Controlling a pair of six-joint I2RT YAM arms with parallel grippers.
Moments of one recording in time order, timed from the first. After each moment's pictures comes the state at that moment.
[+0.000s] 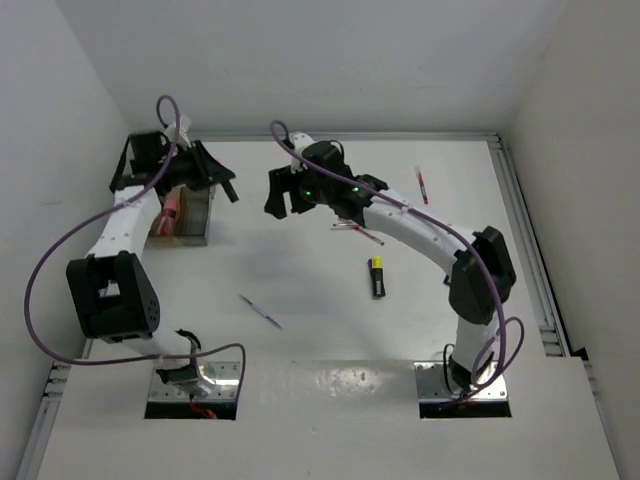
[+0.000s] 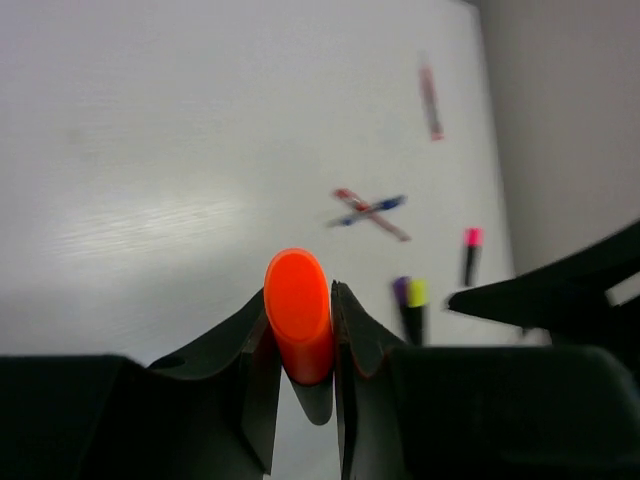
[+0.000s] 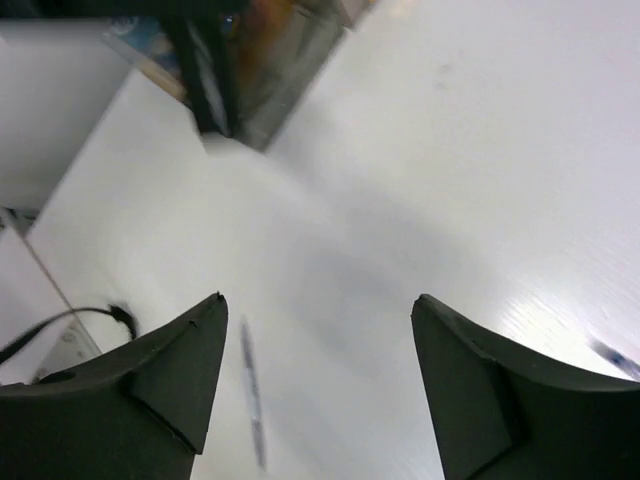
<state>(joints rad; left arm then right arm) 0.12 1.51 1.17 -0.19 0.78 -0.50 0.79 1.89 1.64 -0.26 -0.13 0.33</state>
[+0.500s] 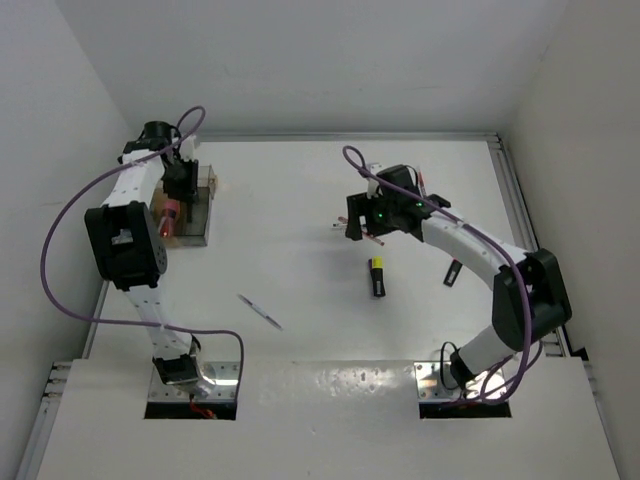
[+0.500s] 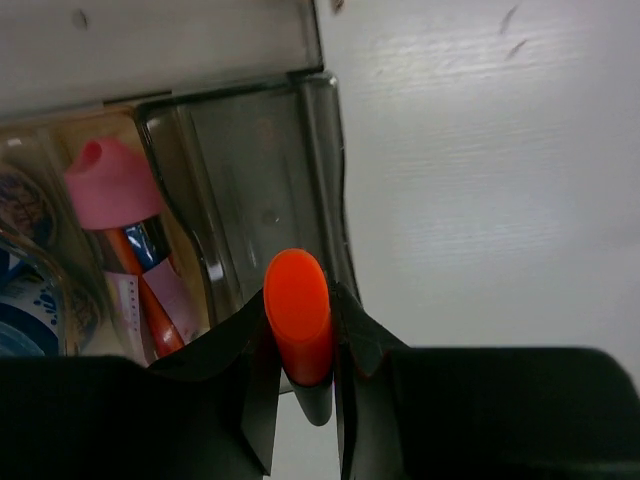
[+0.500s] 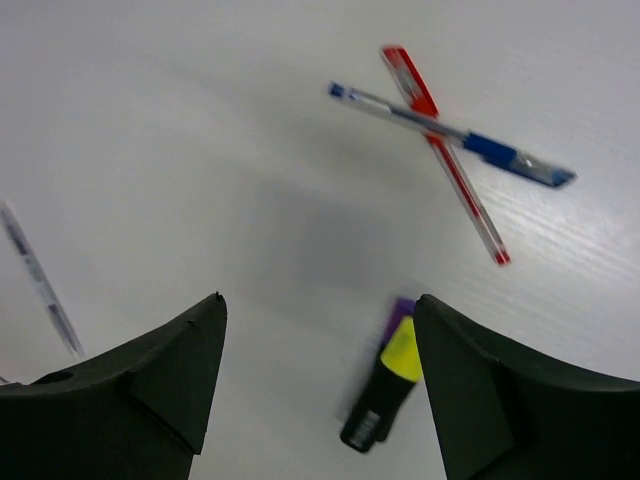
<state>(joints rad) 0.18 1.93 1.71 -0.84 0.19 0.18 0.48 1.59 1.13 -0.36 -0.16 0.21</state>
